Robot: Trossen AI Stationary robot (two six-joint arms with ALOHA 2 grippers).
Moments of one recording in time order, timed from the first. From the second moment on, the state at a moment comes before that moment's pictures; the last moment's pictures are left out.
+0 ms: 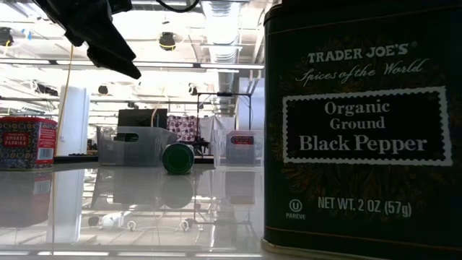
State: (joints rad) left arm -0.31 0.96 0.71 -0.42 -0.44 -0.42; right arm 0.42 1.17 0.62 -0.46 0.65 0.94
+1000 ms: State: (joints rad) left arm -0.62 1.29 1.05 -0.95 -0.41 -1.05; right arm 0.42 1.17 0.62 -0.47 0.66 0.93
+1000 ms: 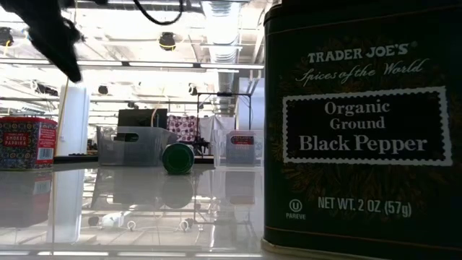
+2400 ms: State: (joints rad) left arm -0.98 1.57 1.15 -1.01 -0.10 -1.35; right arm 0.42 1.17 0.62 -0.46 0.66 0.93
